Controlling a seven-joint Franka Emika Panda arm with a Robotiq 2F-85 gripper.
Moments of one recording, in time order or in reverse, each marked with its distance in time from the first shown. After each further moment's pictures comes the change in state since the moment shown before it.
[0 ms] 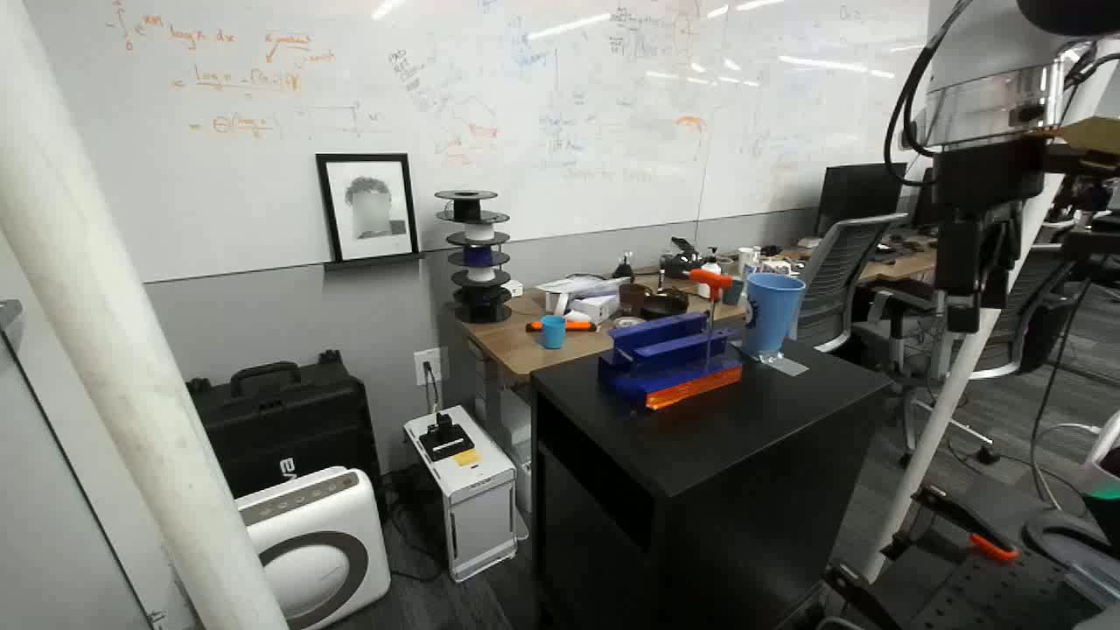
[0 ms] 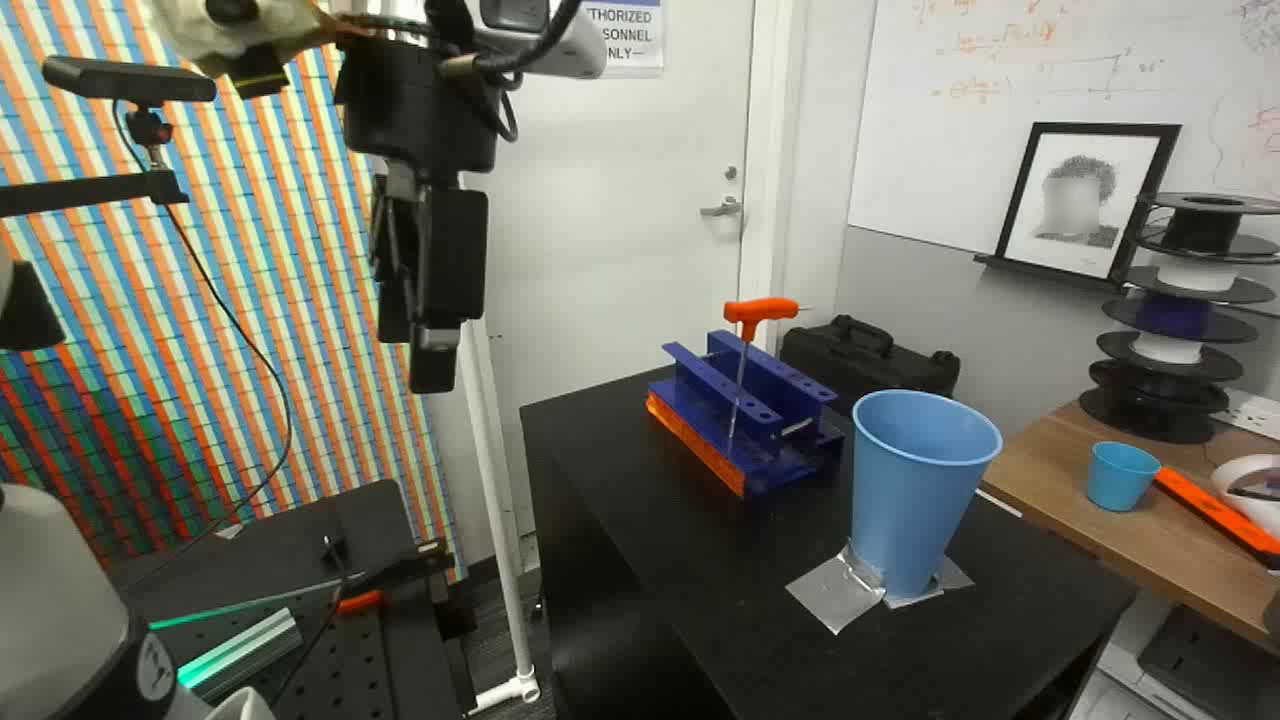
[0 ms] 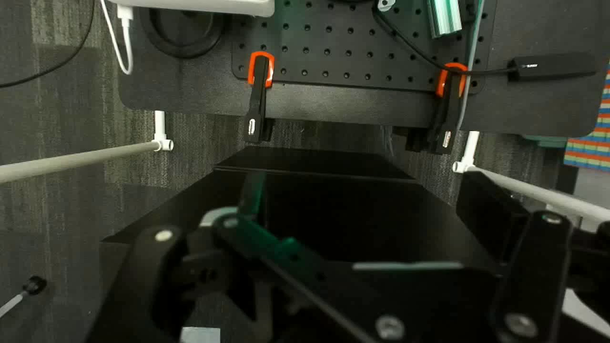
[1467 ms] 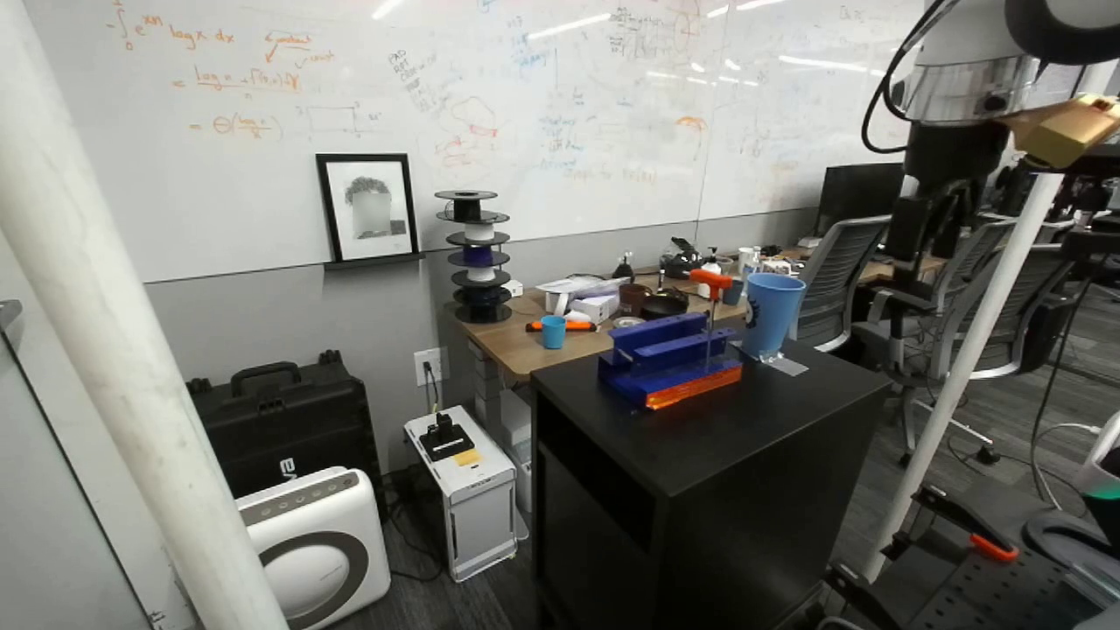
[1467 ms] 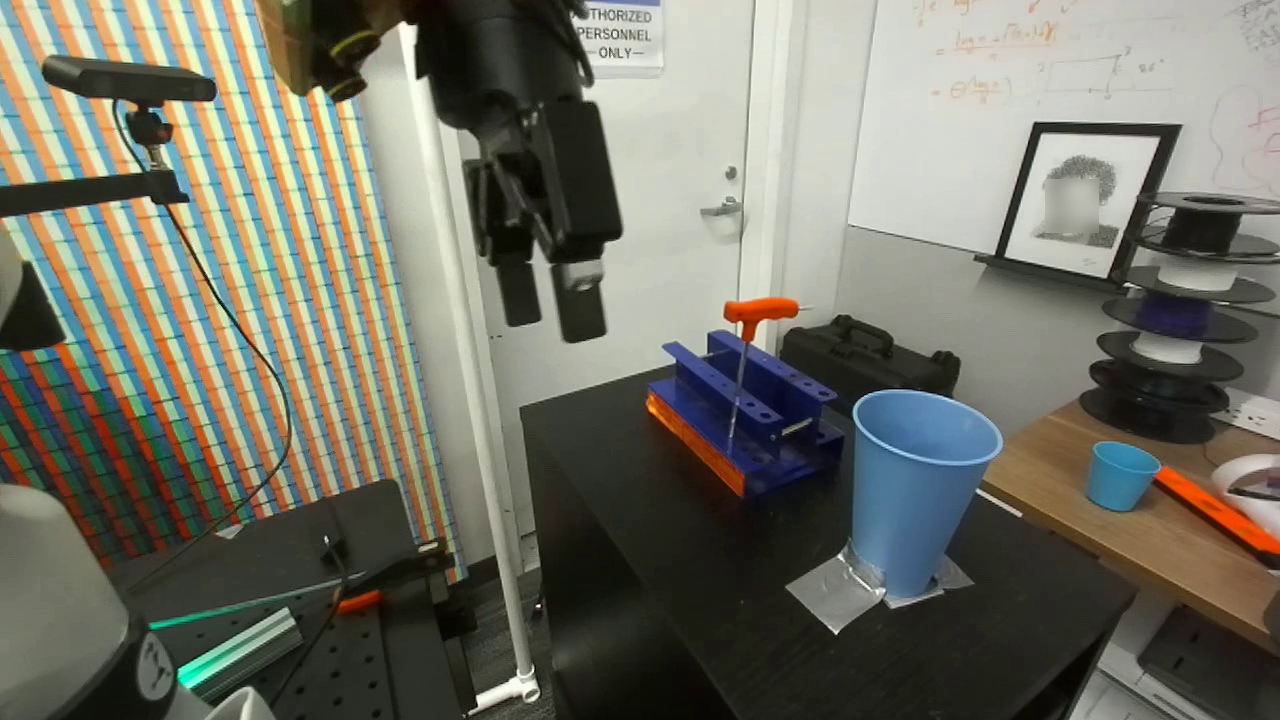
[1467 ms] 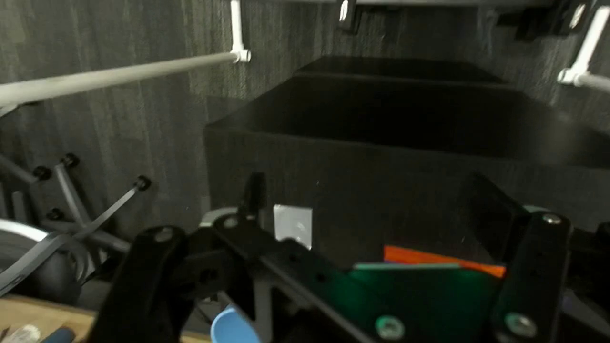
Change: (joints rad) arm -0.043 0.026 0.010 0.022 -0.200 0.249 0.091
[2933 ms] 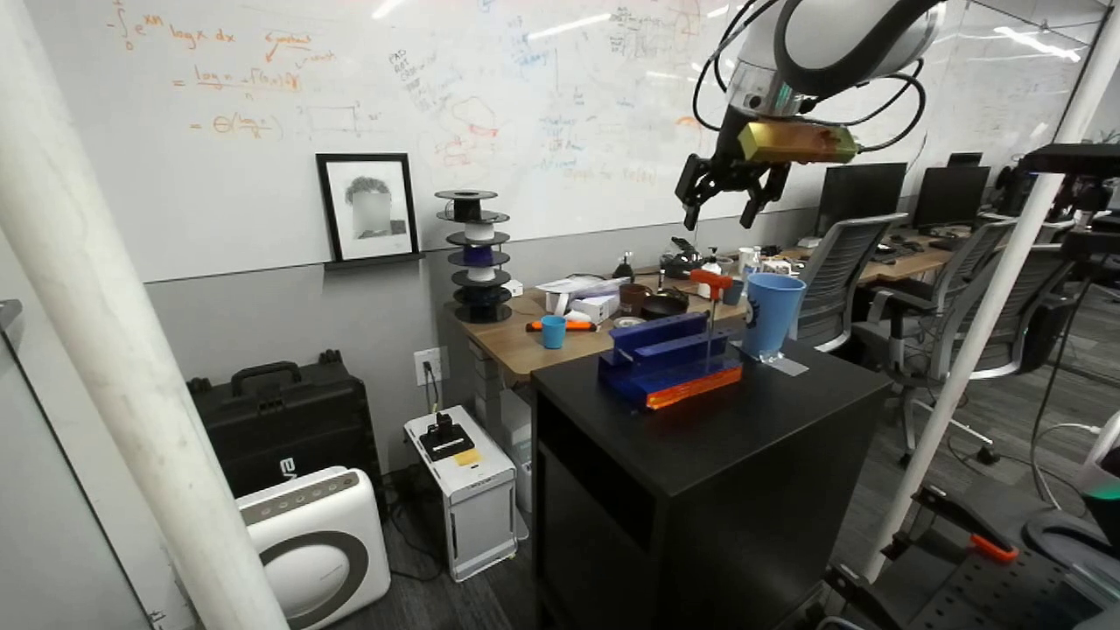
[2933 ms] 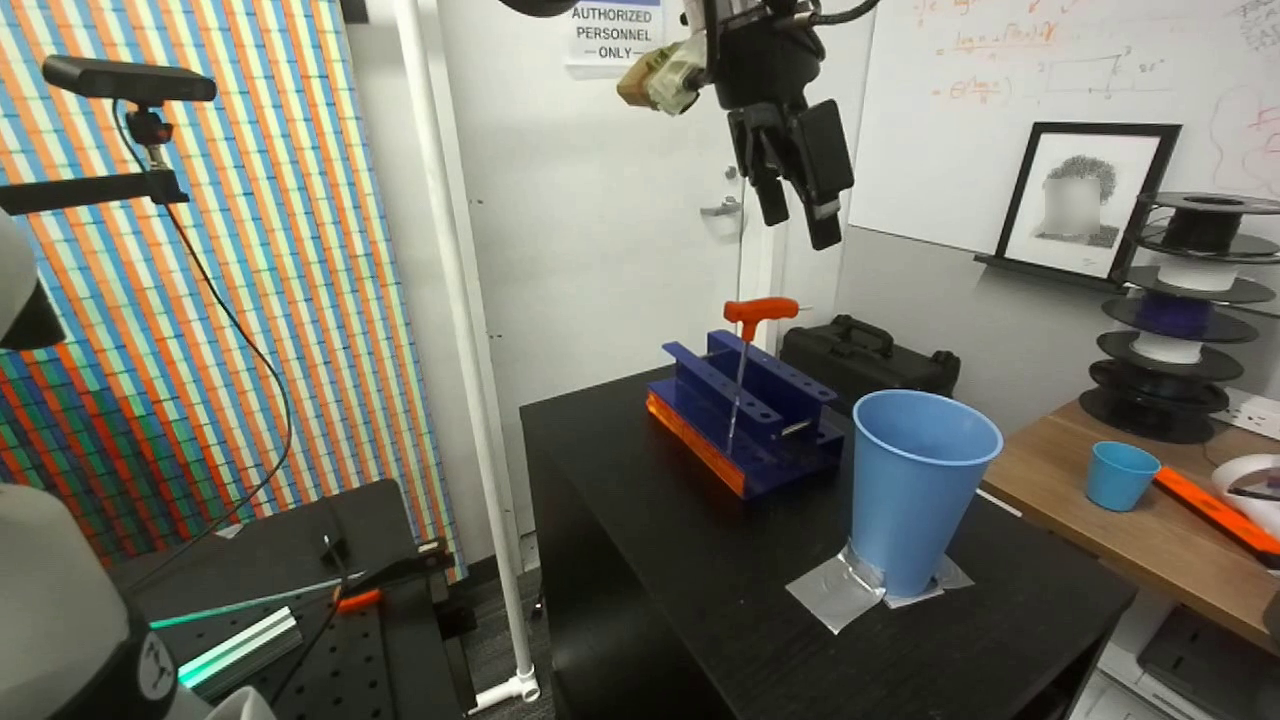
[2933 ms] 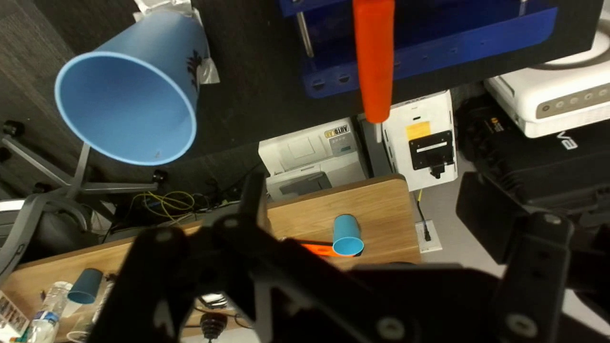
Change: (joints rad) arm -0.053 0.603 0.090 0.415 0.070 0.487 0.439
